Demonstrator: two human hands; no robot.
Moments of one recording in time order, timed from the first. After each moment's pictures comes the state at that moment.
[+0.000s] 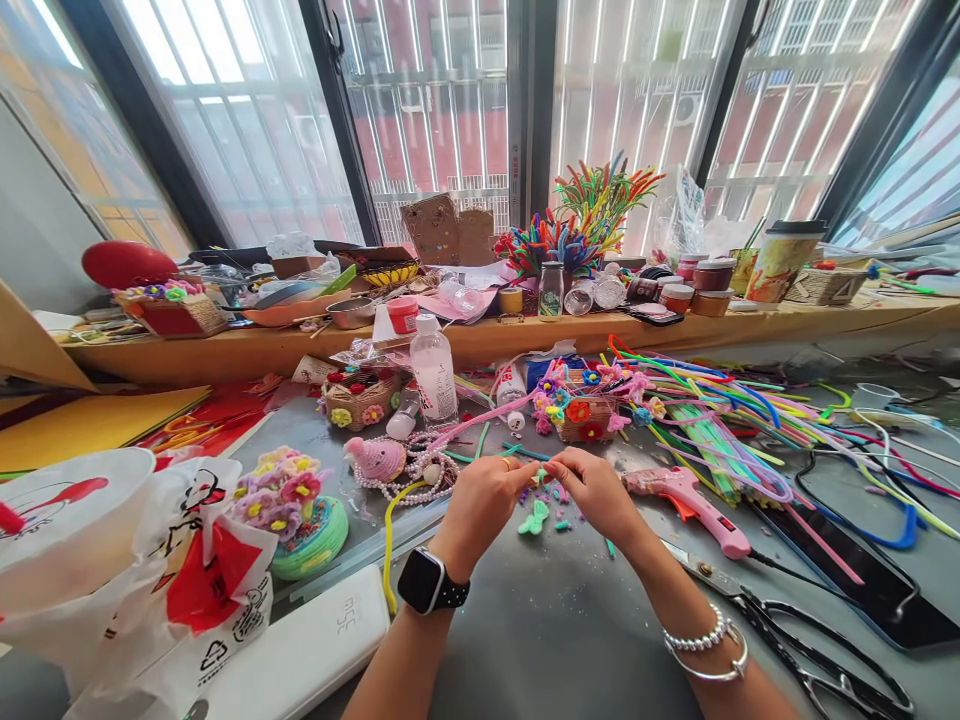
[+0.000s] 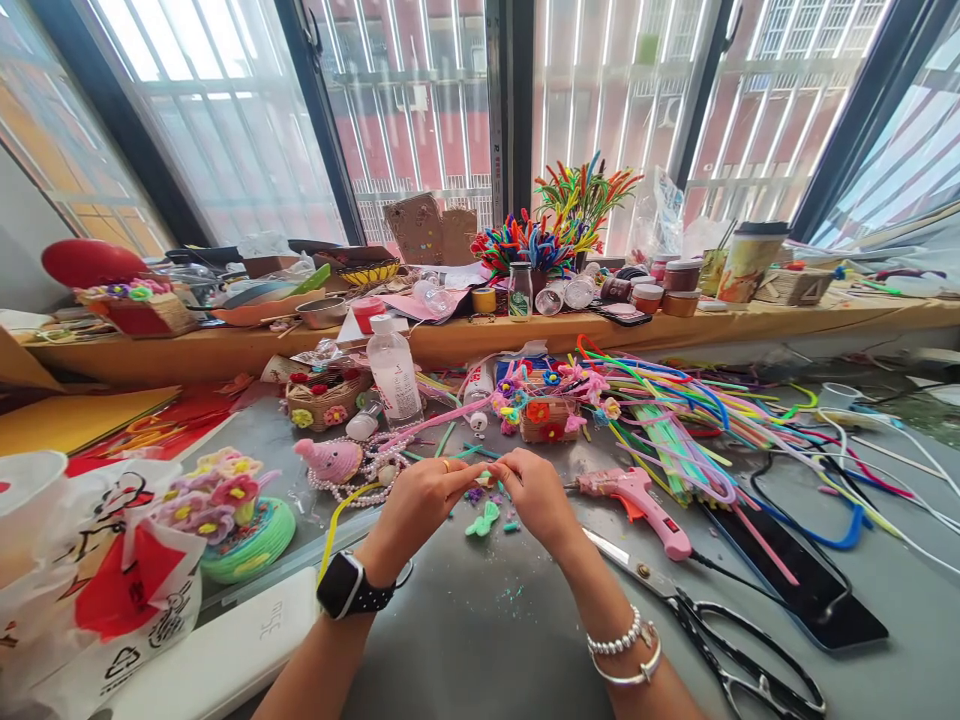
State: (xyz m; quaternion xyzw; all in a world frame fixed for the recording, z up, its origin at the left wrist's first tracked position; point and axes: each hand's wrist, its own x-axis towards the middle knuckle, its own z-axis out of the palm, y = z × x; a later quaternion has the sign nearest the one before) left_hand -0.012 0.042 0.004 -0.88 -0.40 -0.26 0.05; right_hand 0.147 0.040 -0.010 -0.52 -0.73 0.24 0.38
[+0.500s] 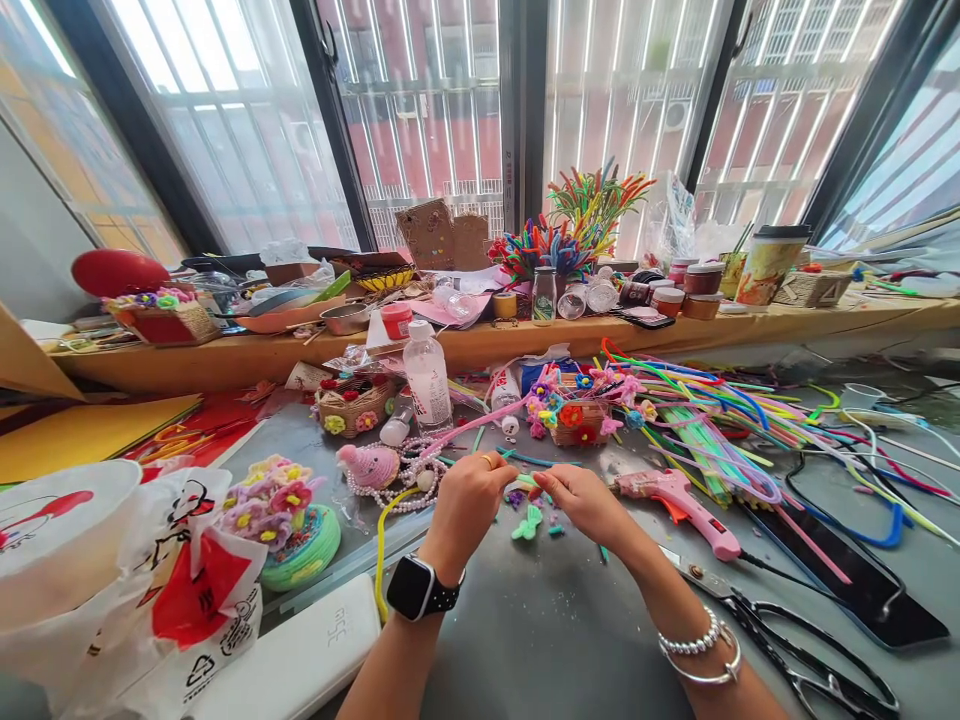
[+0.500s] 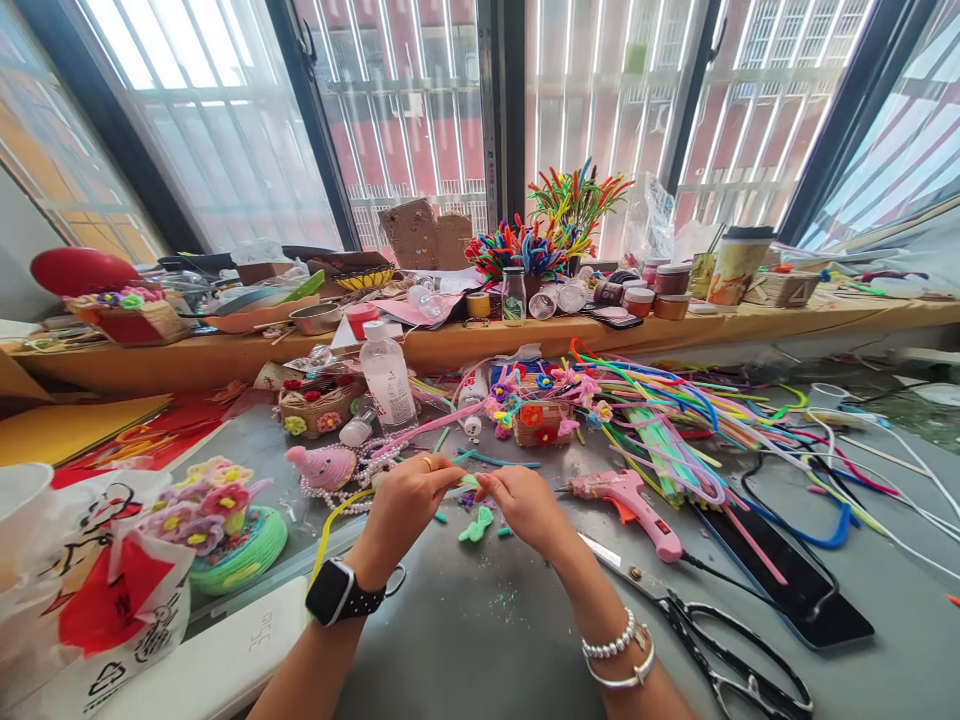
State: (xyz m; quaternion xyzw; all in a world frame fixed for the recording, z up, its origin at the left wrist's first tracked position) left_hand -0.018 0.042 0.007 -0.86 -0.45 -0.23 0.10; right_hand 0.148 0.040 -0.008 -0.51 -0.76 0.26 0.30
